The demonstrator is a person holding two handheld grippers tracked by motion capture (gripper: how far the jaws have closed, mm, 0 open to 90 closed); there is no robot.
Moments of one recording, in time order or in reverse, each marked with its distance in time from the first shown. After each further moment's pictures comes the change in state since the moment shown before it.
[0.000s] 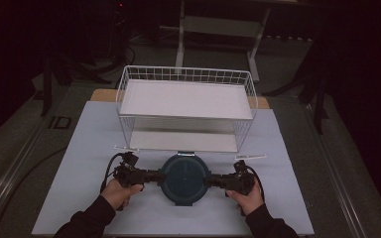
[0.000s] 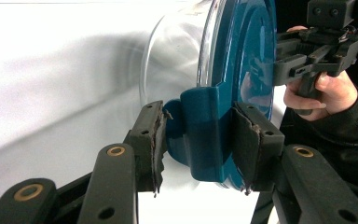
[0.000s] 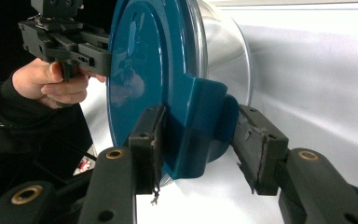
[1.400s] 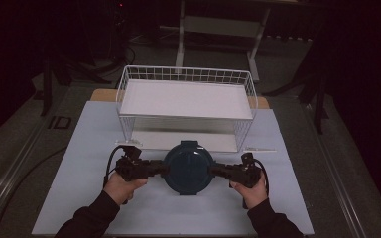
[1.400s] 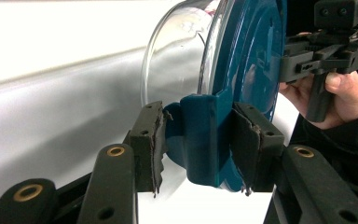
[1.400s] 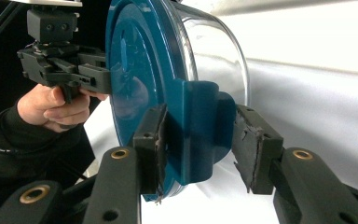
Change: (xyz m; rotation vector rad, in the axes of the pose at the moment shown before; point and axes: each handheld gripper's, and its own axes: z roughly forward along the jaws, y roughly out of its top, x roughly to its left) left arm -0.035 0.027 -0.009 -0.098 0.078 0.141; right arm 0.015 0.024 -0.022 -0.128 -0.013 -0.058
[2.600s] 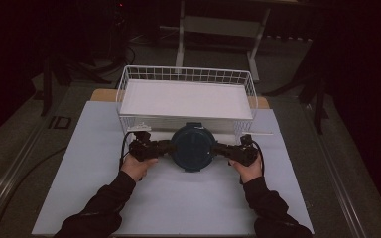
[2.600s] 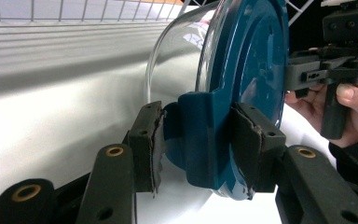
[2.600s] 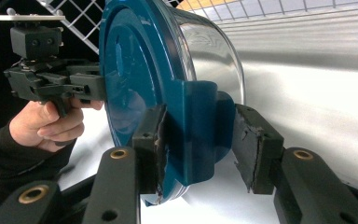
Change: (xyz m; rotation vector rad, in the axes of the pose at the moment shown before) left arm 0.058 0.025 0.051 -0.123 0.045 0.064; right arm -0.063 0.036 0.024 -0.060 -0.071 -0.027
